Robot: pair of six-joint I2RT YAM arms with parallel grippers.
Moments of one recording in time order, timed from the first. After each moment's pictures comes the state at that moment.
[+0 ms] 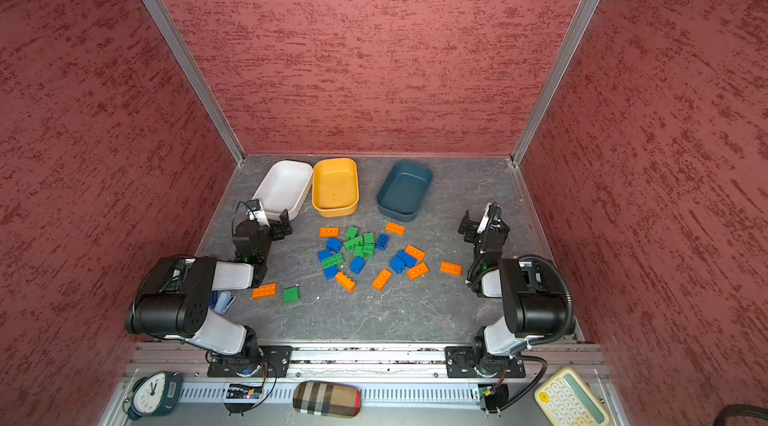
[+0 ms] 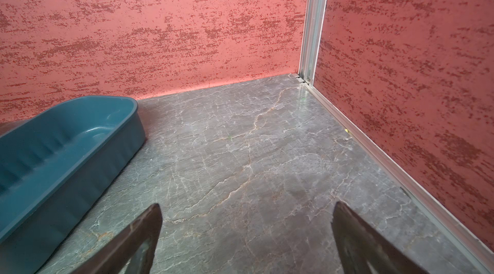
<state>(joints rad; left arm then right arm) 0.00 1.54 0.36 0.90 -0.13 -0.12 -0.05 1.55 0.28 1.11 0.17 0.12</state>
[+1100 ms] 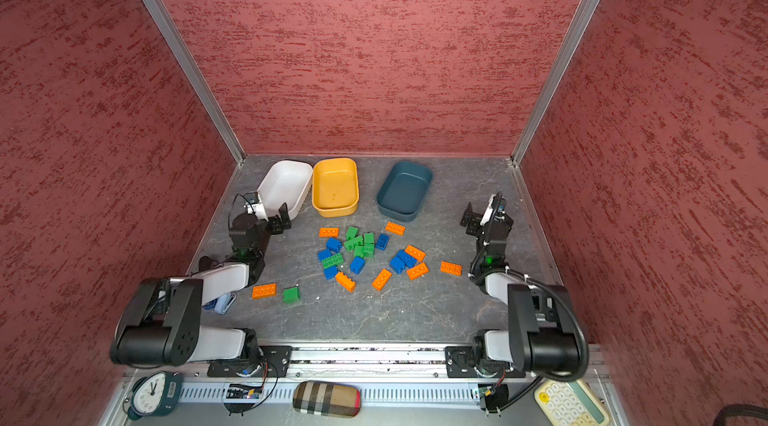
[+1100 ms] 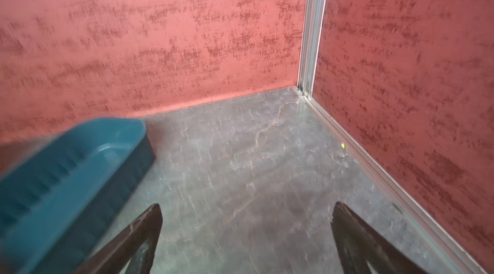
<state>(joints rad) -0.04 1.34 0.45 0.67 -0.18 -0.10 -0.04 1.31 0.41 0.74 0.16 0.15</state>
